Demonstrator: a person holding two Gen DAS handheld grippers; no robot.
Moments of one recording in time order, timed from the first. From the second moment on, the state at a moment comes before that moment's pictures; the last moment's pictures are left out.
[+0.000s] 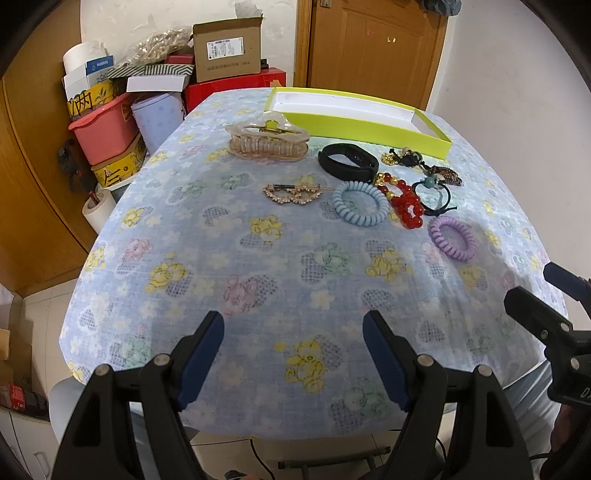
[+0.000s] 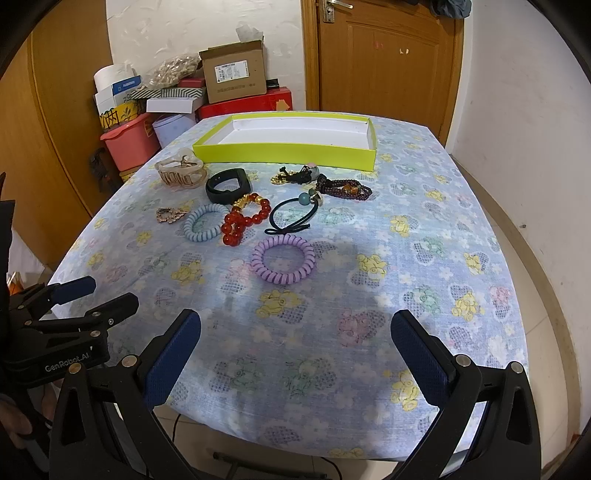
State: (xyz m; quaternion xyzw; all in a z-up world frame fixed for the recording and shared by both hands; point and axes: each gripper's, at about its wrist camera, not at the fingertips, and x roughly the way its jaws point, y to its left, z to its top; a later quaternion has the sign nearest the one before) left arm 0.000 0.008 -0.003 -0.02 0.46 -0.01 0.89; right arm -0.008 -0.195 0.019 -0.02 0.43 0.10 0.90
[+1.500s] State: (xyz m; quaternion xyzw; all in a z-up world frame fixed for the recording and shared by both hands) left arm 0.048 0.028 -0.002 -0.06 0.45 -0.03 0.89; right arm 0.027 -0.191 0.013 -0.02 0.43 0.12 0.89
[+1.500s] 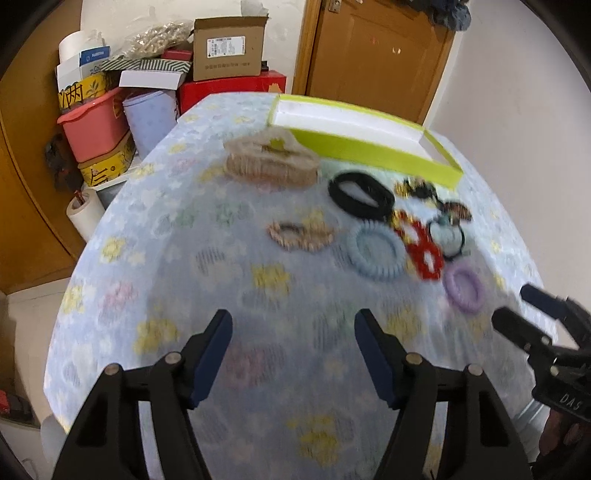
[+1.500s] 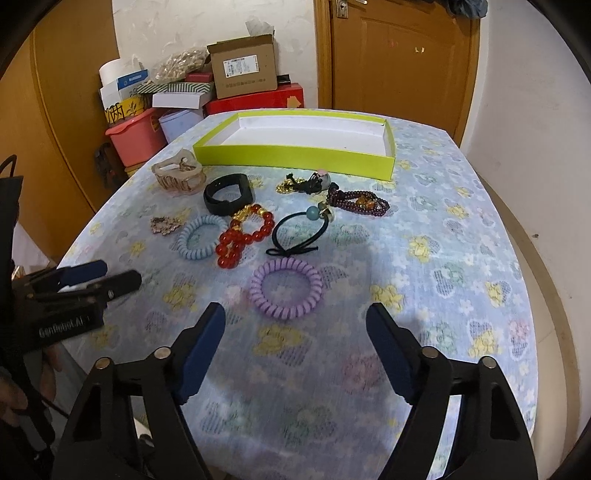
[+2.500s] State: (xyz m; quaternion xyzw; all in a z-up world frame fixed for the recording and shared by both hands) left arm 0.179 0.055 0.009 -0.16 0.45 0.00 0.88; right arm 0.117 -0.220 0.011 -0.01 0.43 0.10 0.90
